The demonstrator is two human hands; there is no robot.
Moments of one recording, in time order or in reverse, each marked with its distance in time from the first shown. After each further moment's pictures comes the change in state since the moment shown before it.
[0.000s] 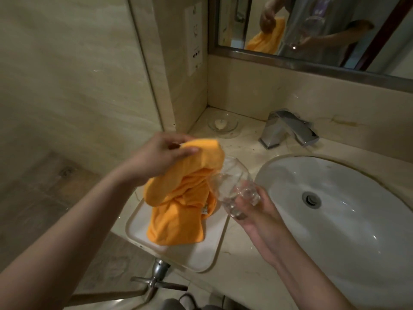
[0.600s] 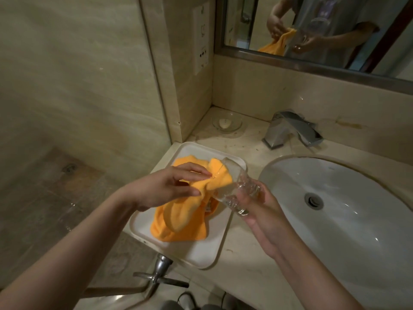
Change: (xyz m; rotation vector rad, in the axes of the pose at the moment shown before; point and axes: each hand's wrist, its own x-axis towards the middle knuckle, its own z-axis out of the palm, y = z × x) left_hand -0.032 -0.033 0.009 -0.097 -0.439 -0.002; right_hand 0.005 -0.001 0.007 -0.093 0.061 -0.013
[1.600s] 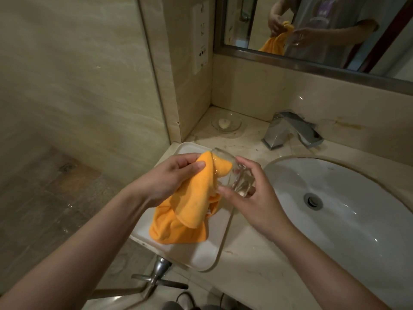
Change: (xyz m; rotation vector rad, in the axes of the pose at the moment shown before) left_hand 0.013 0.012 0.010 -0.409 0.178 -0.020; right_hand 0.008 -0.017 0.011 -0.749 -0.002 -0.379
